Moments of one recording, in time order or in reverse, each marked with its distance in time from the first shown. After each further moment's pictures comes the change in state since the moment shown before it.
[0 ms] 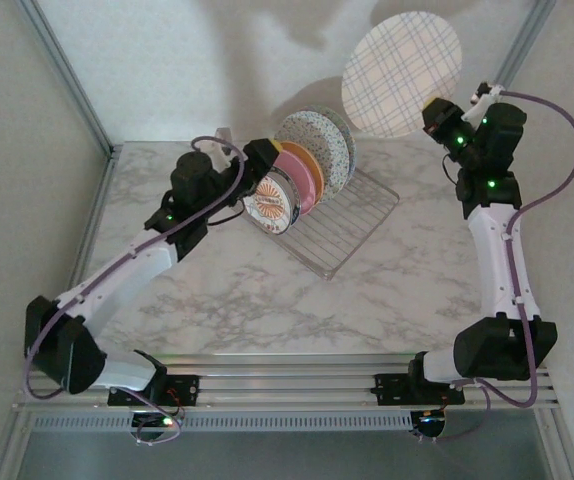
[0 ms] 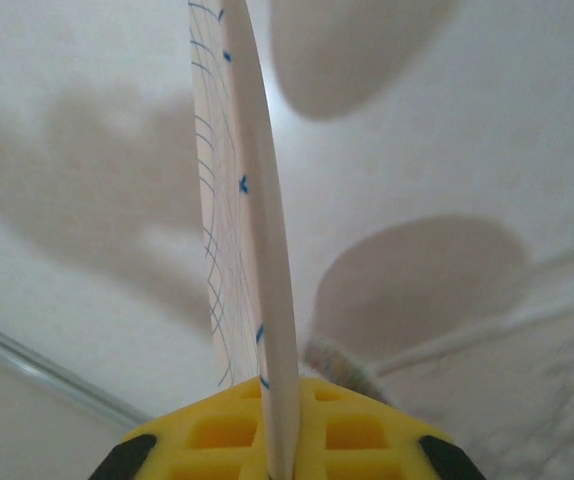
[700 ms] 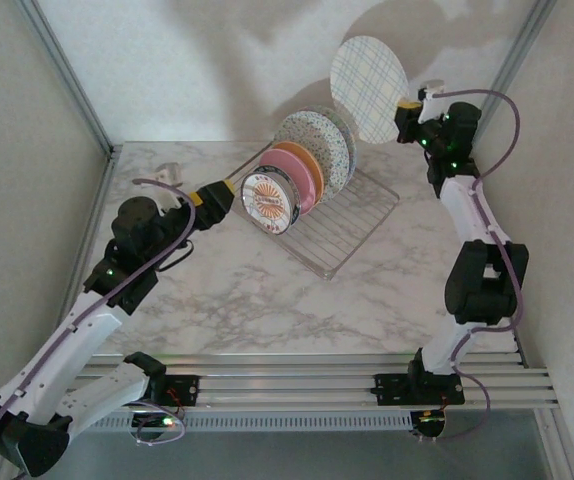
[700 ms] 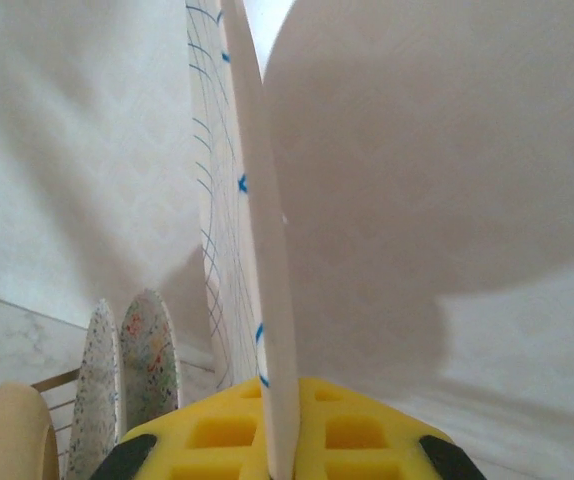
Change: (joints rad) left arm 0.076 -0.479 -0.257 -0.276 -0.160 0.421; right arm 0.014 0.346 0.012 0.349 -0.054 -0.728
